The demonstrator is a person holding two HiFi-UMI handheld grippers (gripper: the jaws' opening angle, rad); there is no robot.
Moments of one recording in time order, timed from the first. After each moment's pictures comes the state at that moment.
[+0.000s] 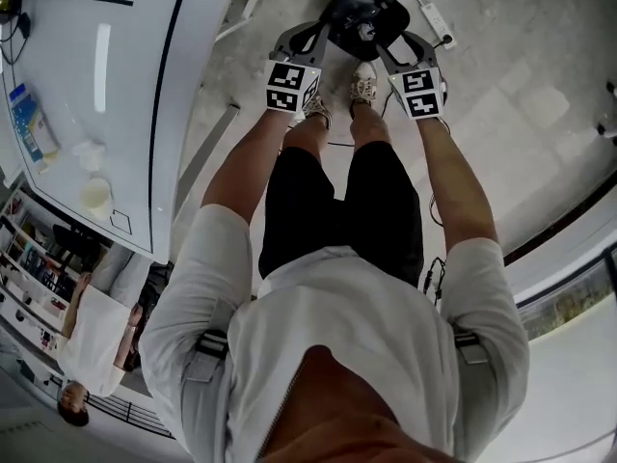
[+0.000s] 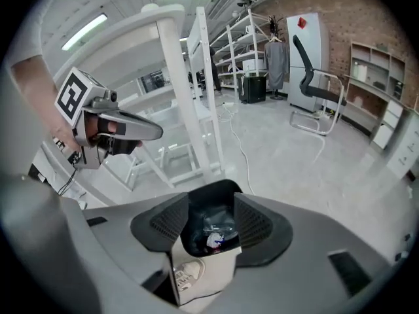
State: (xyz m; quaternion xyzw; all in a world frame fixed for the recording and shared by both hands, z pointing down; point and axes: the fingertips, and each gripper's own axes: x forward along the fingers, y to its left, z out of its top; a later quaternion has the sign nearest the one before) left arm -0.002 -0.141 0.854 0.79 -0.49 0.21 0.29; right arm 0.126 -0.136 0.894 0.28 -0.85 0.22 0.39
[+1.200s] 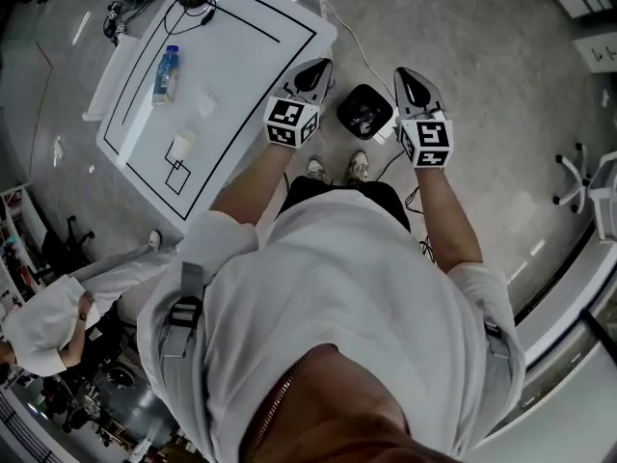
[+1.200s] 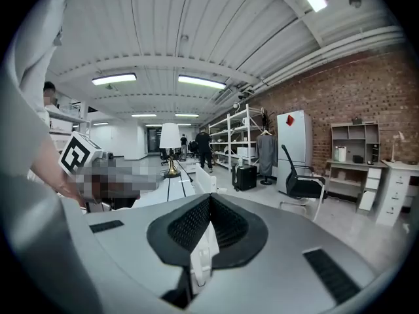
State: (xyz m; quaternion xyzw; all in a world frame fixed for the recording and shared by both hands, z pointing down) left arm -0.032 -0.152 0.417 0.81 -0.56 0.07 0.12; right arm 0.102 -0.179 0.399 0.37 -0.92 0.06 0.12
